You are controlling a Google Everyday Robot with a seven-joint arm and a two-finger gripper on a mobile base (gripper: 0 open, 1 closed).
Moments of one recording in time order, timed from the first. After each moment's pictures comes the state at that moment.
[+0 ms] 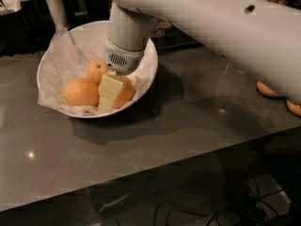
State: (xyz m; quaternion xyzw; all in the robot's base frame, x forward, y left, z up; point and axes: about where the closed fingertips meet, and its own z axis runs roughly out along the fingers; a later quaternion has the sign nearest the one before) arm 0.520 0.082 0.884 -0.61 0.77 0.10 0.13
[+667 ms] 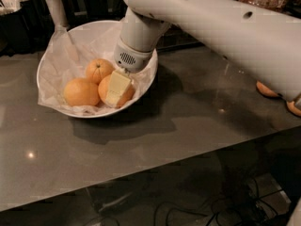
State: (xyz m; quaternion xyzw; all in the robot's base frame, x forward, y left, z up) arm 0.557 0.066 0.864 -0.57 0.80 0.11 0.14
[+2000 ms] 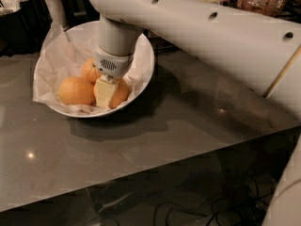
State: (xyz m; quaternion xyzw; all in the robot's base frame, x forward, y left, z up) arm 0.540 0.104 0.856 -0.61 0.78 0.09 0.11
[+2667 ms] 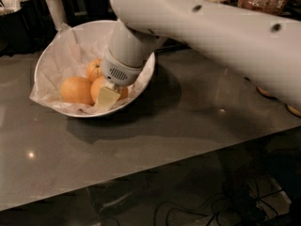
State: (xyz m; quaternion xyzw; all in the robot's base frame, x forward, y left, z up) arm 0.506 0.095 0.878 -0.62 0.75 0.13 0.20
